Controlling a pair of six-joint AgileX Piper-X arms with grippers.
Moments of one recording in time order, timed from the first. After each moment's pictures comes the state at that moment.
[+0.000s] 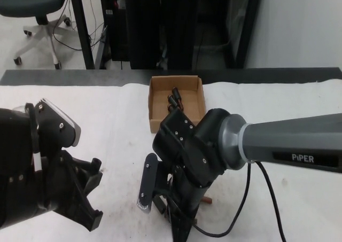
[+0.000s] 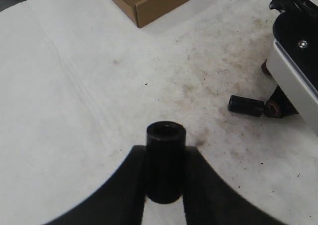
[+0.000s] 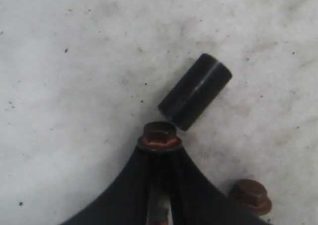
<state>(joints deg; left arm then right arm) -17.7 51.3 -25.4 20.7 11.7 16.3 47.0 107.9 -66.4 38.0 0.0 -33.4</state>
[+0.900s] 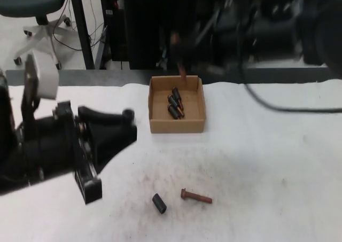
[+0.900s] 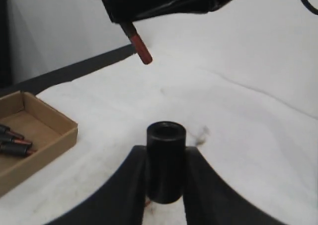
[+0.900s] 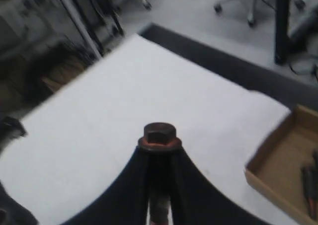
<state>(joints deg) -17.5 48.7 -25.4 -4.0 43.7 1.0 32.5 78.4 -66.3 14.6 -24.1 8.4</state>
